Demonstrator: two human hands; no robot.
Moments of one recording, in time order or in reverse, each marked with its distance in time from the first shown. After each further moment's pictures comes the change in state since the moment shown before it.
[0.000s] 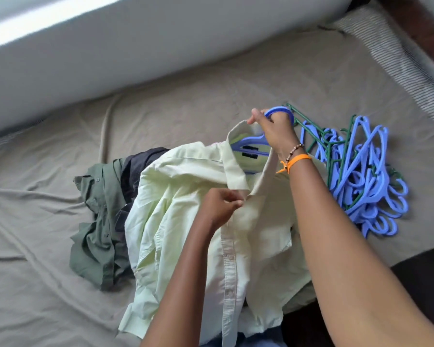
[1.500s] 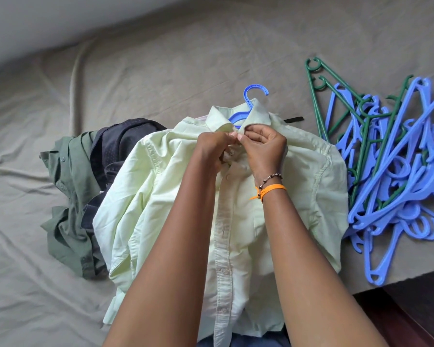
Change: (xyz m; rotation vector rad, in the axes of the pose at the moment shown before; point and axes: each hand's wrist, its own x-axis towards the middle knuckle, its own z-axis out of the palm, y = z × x) left_hand 0.138 0.021 0.005 -0.597 0.143 -0.416; right_hand 0.000 0.105 0.088 0.345 0.249 0.276
